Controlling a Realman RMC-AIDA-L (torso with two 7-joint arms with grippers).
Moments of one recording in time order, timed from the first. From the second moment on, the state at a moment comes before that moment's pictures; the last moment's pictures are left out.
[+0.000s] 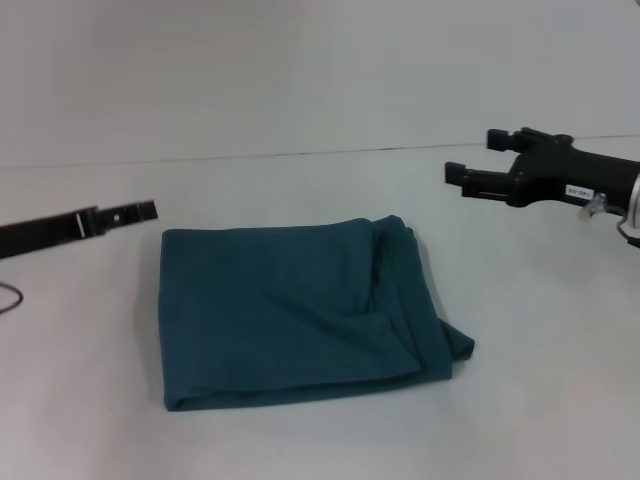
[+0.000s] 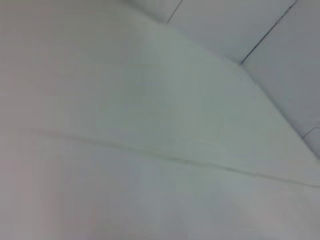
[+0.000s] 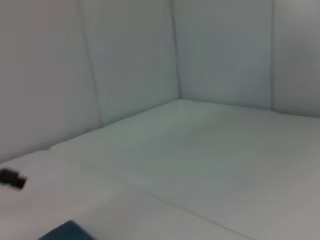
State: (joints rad) left arm -0.53 -2.05 -2.33 -0.85 -1.14 1.13 -2.18; right arm 0.57 2.07 -0.69 -0.77 -1.88 -1.19 1.47
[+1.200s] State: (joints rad) left arm -0.61 -2.06 -2.36 -0.84 -1.28 1.81 -1.48; right arm 0.53 2.07 -0.85 -0.97 -2.01 -1.76 1.43
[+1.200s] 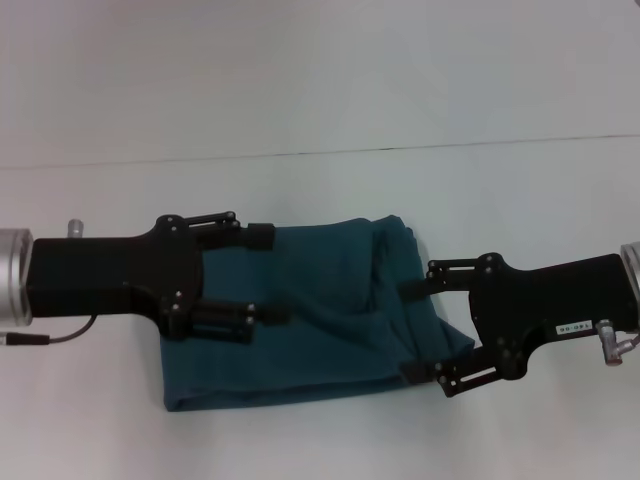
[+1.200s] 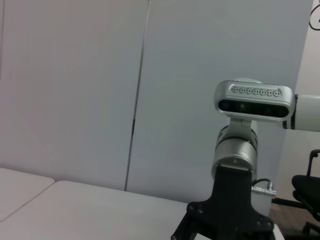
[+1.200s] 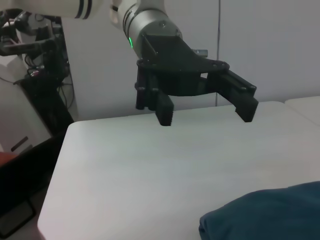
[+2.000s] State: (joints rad) left arm -0.62 -2.07 -2.34 -0.83 -1.21 1.75 -1.43; right arm 0.53 2.08 -0.78 -0.98 -1.98 -1.77 1.39
